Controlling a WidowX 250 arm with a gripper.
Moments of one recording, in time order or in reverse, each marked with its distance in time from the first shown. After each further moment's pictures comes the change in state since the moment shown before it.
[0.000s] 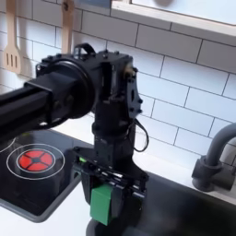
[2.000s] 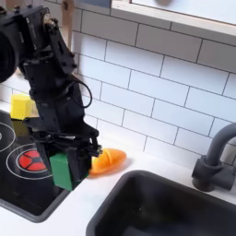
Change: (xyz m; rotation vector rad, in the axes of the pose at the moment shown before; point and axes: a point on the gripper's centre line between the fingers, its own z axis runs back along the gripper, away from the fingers) arm -0.013 0.035 0.039 -0.104 -0.134 0.054
